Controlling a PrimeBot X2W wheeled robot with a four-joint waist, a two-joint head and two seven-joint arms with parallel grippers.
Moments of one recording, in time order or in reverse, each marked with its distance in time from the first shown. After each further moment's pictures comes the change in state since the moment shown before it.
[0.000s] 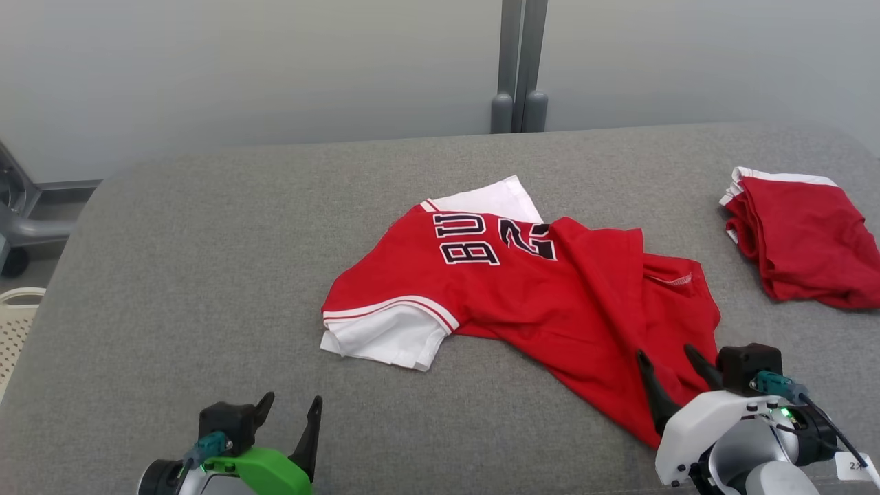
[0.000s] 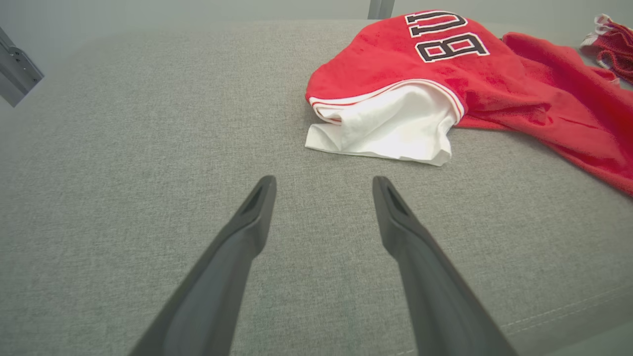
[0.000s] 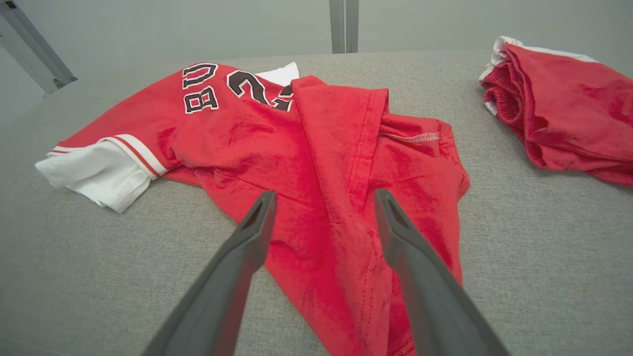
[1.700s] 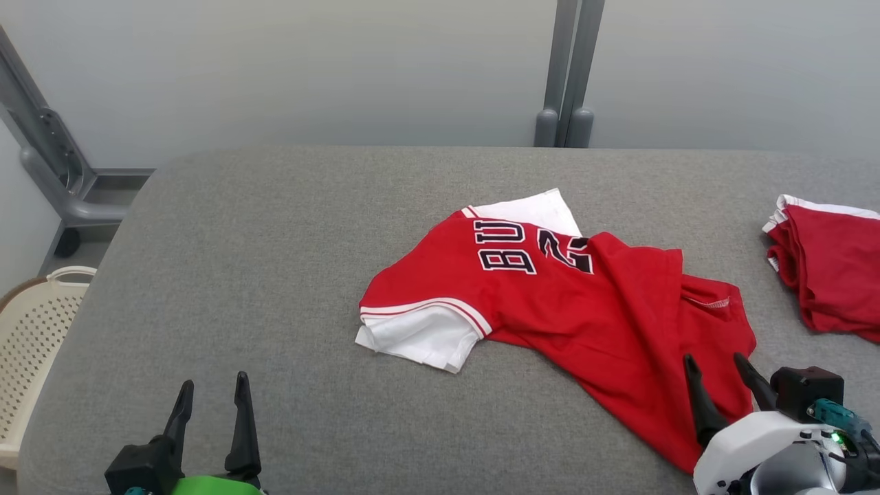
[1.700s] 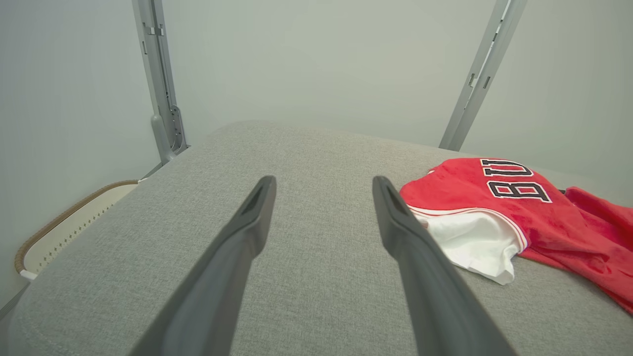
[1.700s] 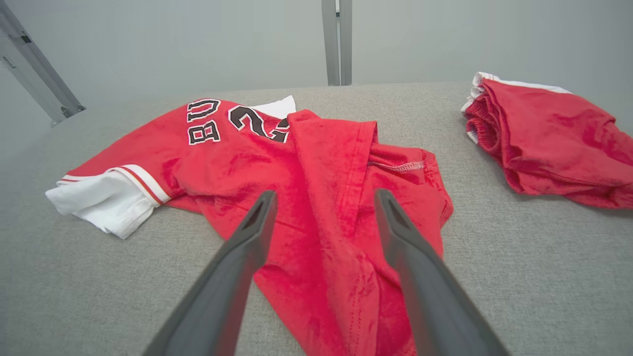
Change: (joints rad) left arm 0.108 -0.069 0.175 -0.166 0.001 0.084 -0.206; right arm 0.082 -0.001 -0.099 -0.092 0.020 -0.001 -0.027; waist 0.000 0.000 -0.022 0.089
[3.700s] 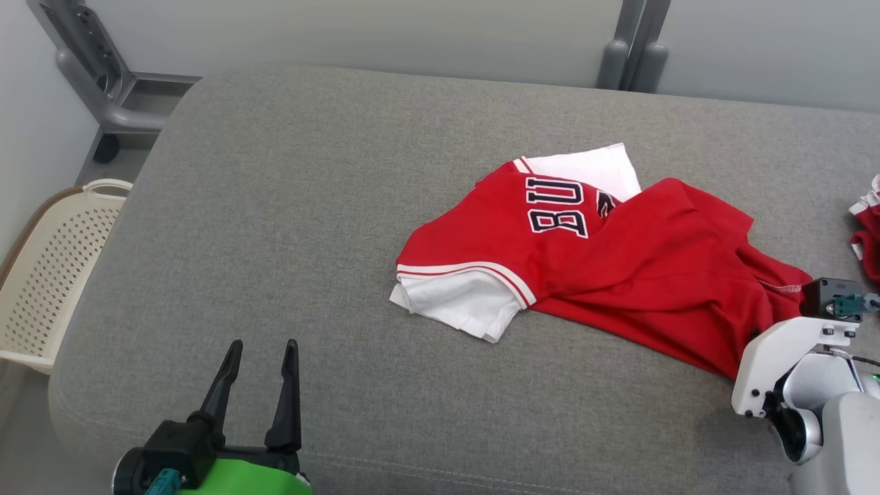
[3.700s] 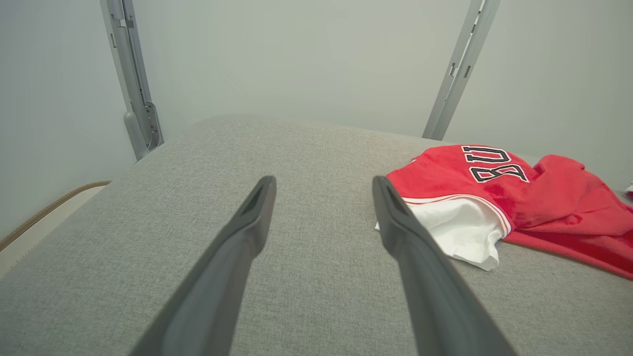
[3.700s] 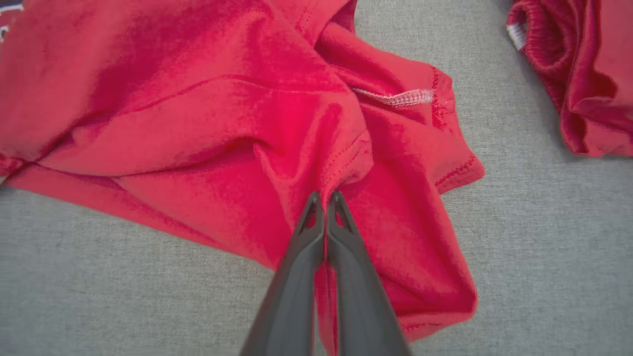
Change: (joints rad) left arm -0.049 -0.013 -0.076 -0.031 0.029 -0.097 -0.053; right arm -0.317 0.001 -0.236 0.258 -0.146 0.001 0.394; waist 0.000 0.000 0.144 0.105
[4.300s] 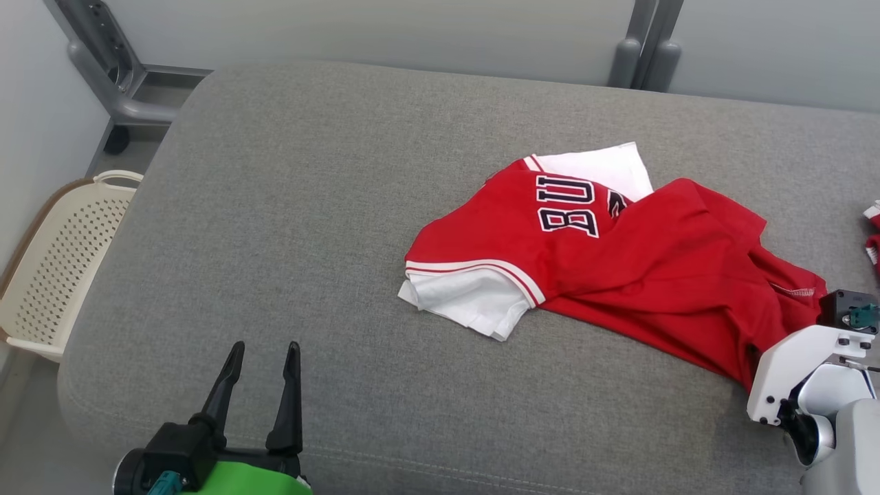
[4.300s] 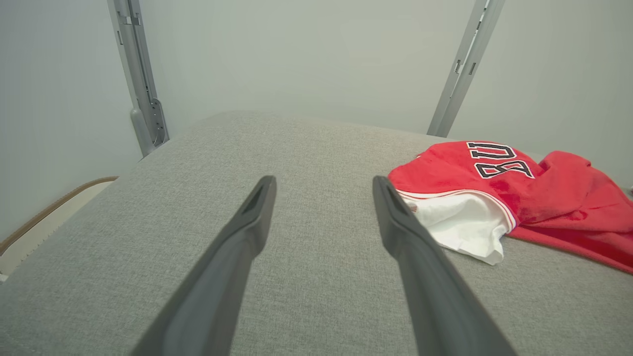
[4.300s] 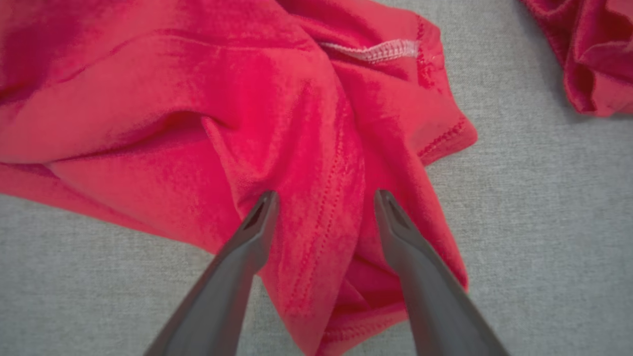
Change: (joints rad) left arm 0.008 0.007 -0.010 -0.008 -0.003 0.000 0.000; right arm 0.001 0.001 -0.060 0.034 -0.019 0.000 0.033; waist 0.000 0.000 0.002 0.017
